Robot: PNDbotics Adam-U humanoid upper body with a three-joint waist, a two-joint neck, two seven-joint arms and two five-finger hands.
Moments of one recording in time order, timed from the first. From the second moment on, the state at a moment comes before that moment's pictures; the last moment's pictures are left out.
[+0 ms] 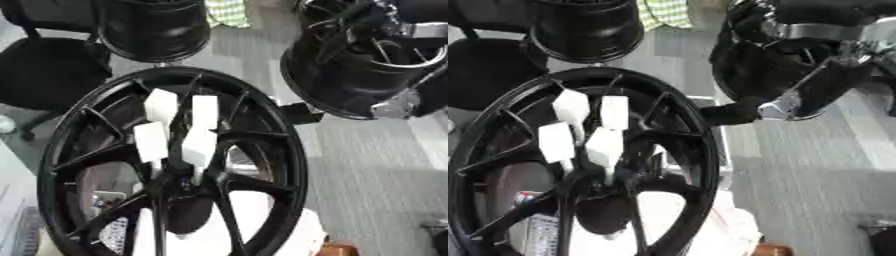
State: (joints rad) left arm -0.01 0.55 0.08 -1.98 0.54 -0.06 -0.08; right arm -0.82 -1.12 0.44 -1.99 0.15 -0.20 0.56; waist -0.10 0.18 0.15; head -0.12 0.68
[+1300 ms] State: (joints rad) left arm -0.01 0.54 0.07 -1.98 0.54 -0.03 -0.09; right arm -1.00 -0.86 0.65 -1.99 0.13 -0.20 0.85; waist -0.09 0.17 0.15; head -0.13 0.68
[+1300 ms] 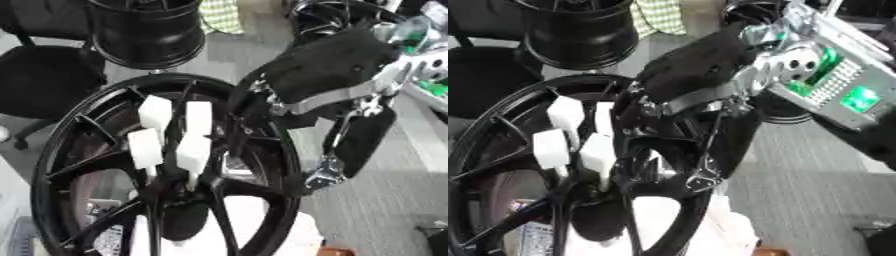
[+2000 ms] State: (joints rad) left arm 0.02 0.56 0.06 -1.98 0.54 -0.04 -0.09; right arm -1.02 -0.74 0.65 -1.99 0.21 -0.18 0.87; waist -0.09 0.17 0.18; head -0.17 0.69
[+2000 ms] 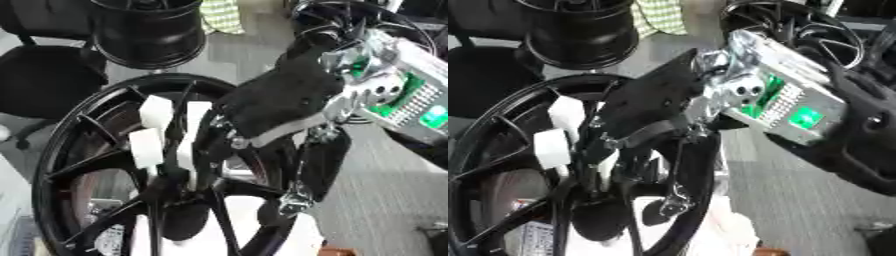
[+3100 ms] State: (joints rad) left arm 0.05 0.59 0.08 -1.98 0.53 -0.09 -0.09; right arm -0.97 -0.61 0.68 -1.99 0.47 -0.11 0.91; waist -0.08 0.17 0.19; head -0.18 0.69
